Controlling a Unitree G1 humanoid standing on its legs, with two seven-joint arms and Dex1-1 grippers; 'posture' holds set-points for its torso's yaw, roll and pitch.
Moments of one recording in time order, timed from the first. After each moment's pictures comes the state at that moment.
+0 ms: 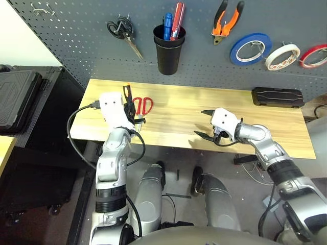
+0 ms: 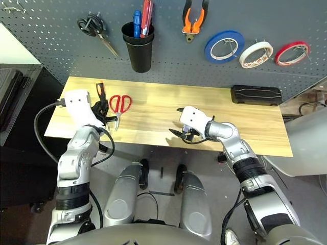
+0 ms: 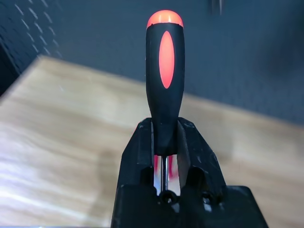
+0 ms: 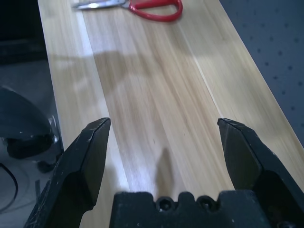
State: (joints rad) left arm -0.19 -0.02 0.16 -0.35 -0.10 0.49 0.02; right arm -0.43 -0.43 0.20 0.52 -0.04 -0.27 0.81
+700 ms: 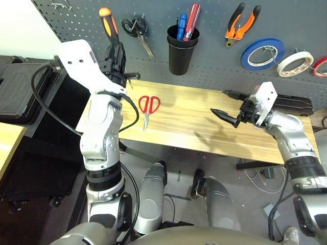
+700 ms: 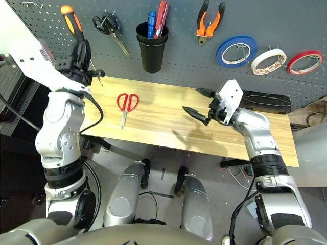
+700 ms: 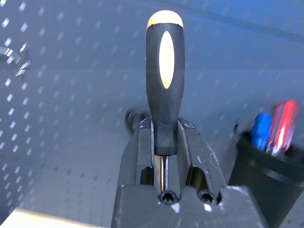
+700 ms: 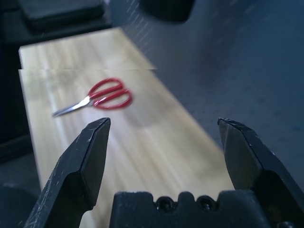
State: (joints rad) left arm -0.57 0.08 0.18 -0.42 -0.23 0.51 0.02; right arm -0.45 -0.52 -0.07 0.37 0.34 -0.08 0.98
